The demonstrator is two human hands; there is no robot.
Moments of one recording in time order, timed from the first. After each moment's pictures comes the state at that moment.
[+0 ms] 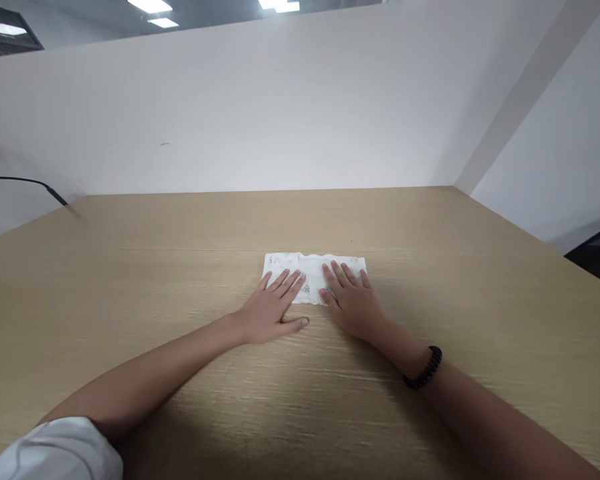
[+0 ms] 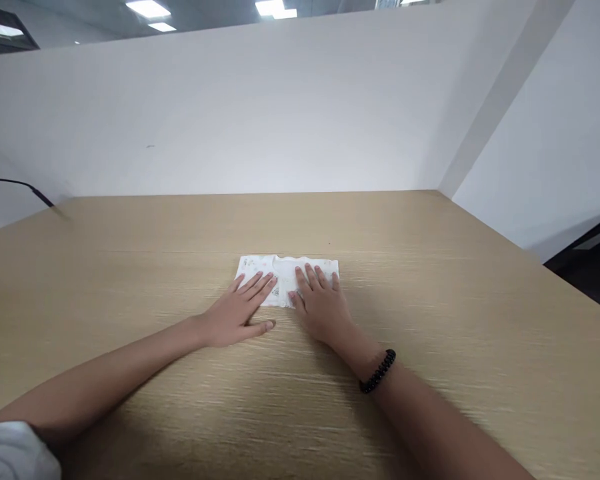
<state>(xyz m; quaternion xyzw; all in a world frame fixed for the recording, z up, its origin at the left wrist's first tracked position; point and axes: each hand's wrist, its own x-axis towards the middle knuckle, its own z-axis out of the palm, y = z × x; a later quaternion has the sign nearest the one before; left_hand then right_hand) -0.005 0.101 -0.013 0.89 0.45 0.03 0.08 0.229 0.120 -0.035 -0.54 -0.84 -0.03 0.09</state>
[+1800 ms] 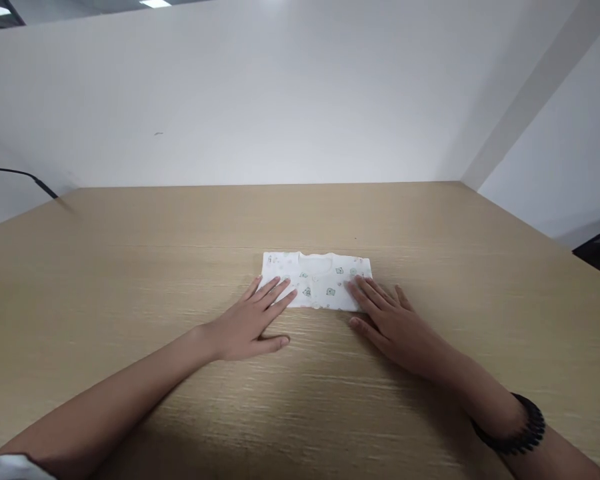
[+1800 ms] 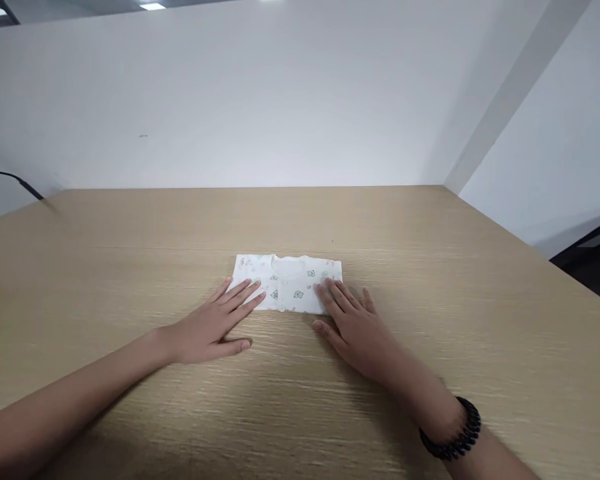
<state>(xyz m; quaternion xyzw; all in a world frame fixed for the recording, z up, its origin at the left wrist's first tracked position) -0.039 0.083 -0.004 0.92 0.37 0.03 0.10 0.283 0.085 -0.025 -0.49 -0.87 0.05 0.06</state>
